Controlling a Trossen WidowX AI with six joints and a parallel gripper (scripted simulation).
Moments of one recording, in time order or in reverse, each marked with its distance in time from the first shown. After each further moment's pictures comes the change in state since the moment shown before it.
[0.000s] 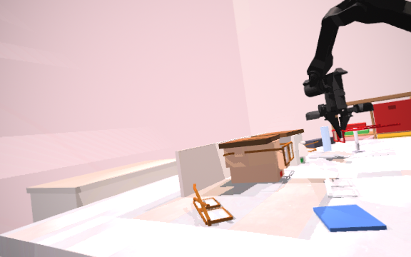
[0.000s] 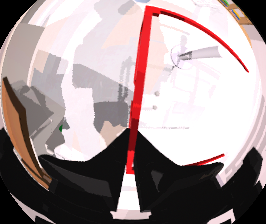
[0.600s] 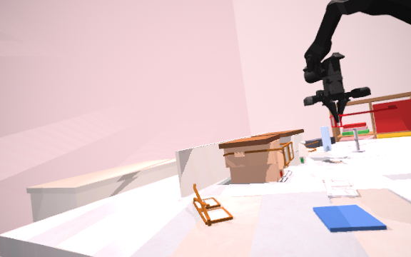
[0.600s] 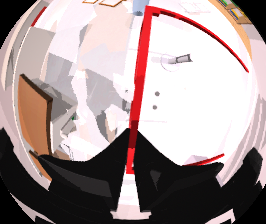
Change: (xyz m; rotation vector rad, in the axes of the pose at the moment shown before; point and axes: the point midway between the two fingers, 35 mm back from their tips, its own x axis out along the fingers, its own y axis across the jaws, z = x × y) arm -0.051 -0.001 0.004 0.005 -0.003 0.005
